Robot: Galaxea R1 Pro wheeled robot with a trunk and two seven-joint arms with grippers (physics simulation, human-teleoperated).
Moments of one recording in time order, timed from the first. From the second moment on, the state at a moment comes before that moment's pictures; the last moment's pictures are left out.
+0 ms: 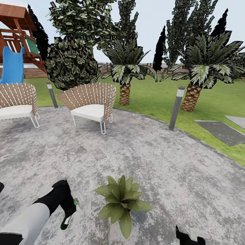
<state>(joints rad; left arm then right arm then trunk) -0.74 0.14 -0.13 -0.49 -1.00 0.53 -1.03 -0.40 -0.12 0.29 -0.09 -0.47 -0.56 -0.10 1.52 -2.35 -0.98</state>
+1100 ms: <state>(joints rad) -0.73 0.08 -0.03 -0.41 -0.98 0.64 -0.74 -0.40 -0.12 0.29 -0.09 -0.46 -0.56 -0.09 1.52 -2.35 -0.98</state>
